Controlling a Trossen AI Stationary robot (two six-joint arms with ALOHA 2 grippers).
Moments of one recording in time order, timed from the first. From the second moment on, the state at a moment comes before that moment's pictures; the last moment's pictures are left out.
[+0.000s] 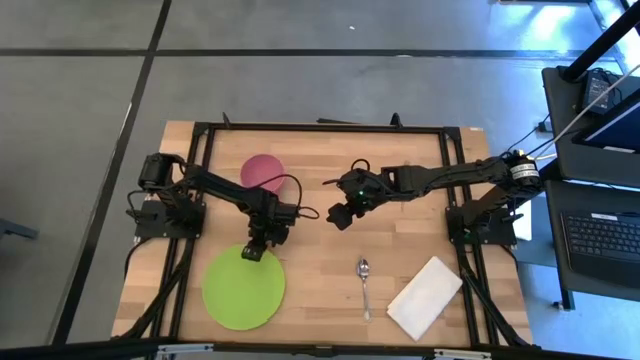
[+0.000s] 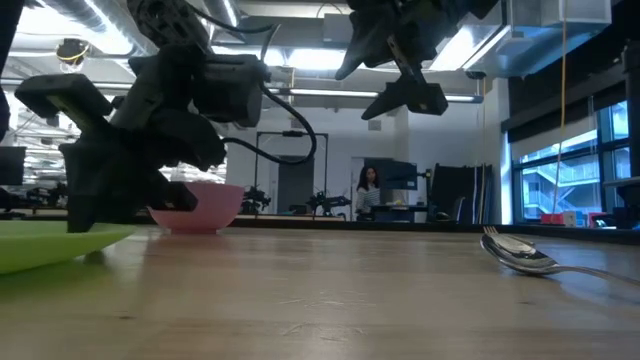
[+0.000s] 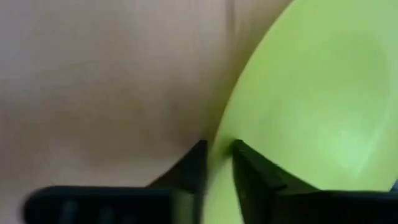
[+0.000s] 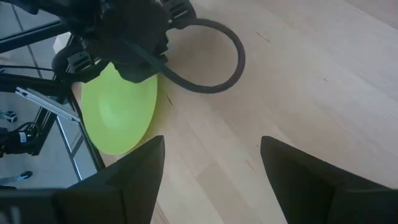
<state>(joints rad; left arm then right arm) -0.04 1.74 0.89 -0.74 0.48 0.13 0.01 1.59 1.19 -0.42 -0.13 0.93</state>
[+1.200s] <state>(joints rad) 0.14 1.60 0.89 -0.39 0.21 -0.94 0.01 1.19 1.19 -0.57 -0.25 0.52</state>
